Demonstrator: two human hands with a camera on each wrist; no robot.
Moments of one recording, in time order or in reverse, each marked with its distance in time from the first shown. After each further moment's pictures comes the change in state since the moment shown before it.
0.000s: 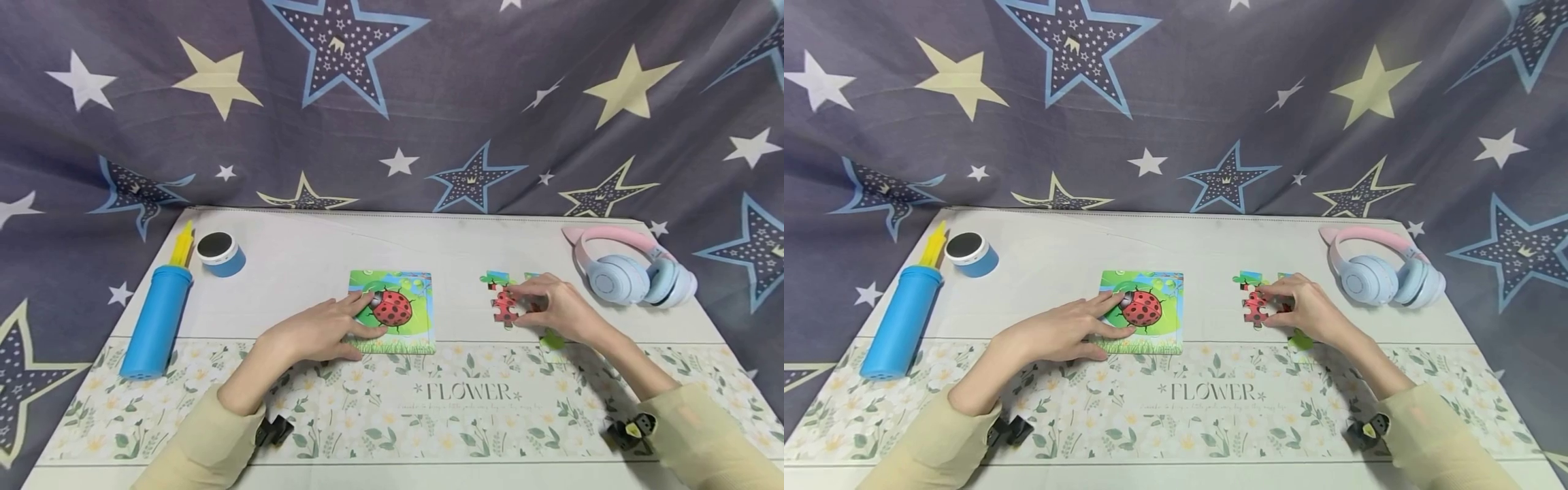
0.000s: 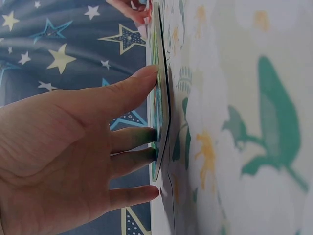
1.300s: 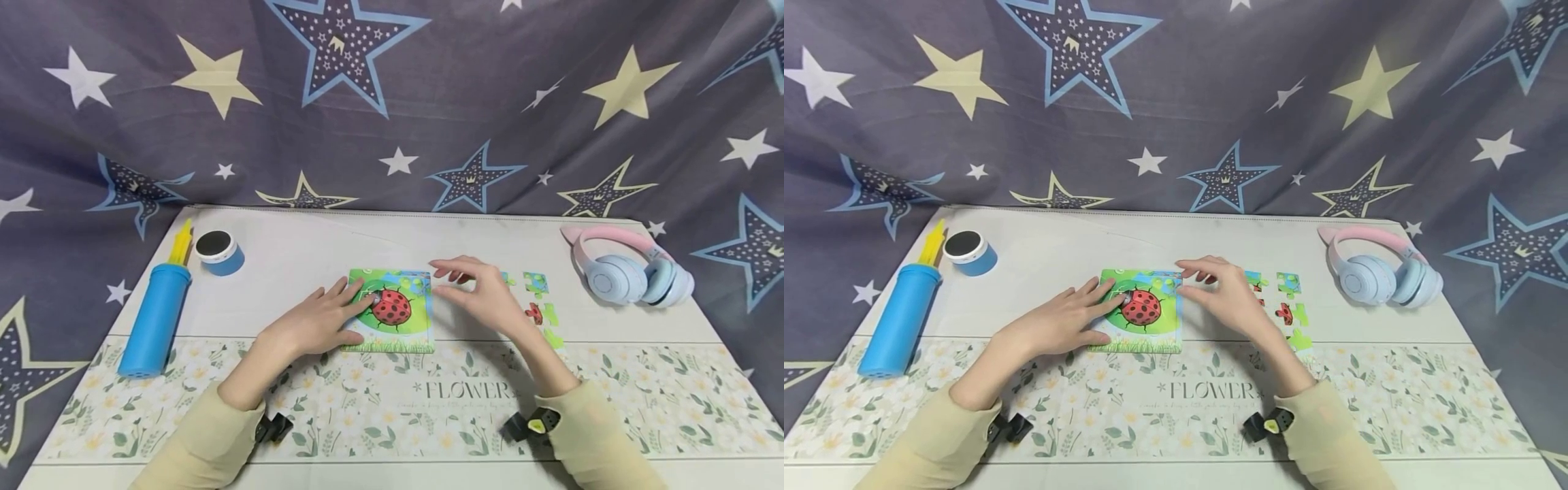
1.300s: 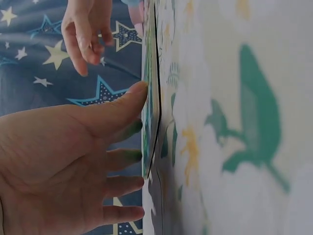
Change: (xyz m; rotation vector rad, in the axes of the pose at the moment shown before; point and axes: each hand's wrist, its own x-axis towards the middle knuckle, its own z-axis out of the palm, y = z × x) left_hand 0.004 -0.004 0.001 0.042 0.088 -0.183; right_hand 0.070 -0.112 0.035 0.408 0.115 0.027
